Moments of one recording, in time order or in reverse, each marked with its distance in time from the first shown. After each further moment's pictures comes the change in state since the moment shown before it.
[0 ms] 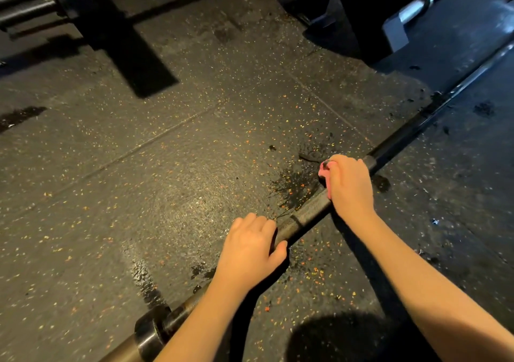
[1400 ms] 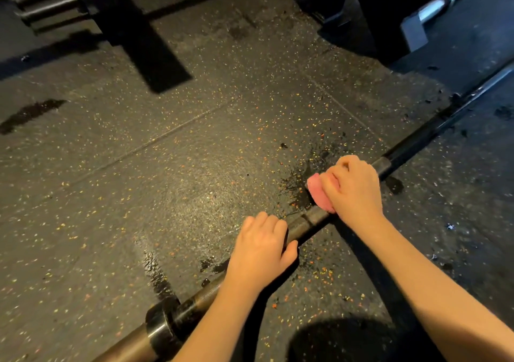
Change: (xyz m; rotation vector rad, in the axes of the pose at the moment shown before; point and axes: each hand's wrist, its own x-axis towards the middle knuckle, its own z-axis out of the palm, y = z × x) left_hand -0.006 0.006 0.005 0.062 0.068 0.006; right_hand -0.010 0.000 0.010 -0.082 0.058 -0.130
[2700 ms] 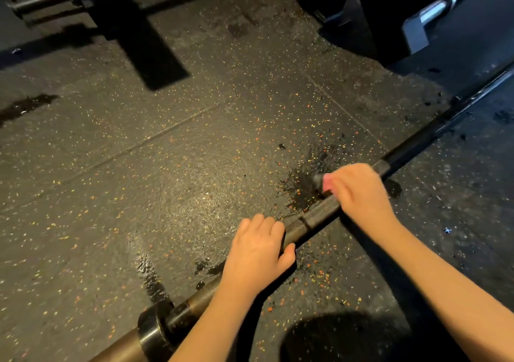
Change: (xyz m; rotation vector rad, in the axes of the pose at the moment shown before) left_hand 0.001 0.001 0.000 -0.001 -0.016 -0.024; right_hand -0.002 0.030 -0.007 0.161 0.024 -0.250
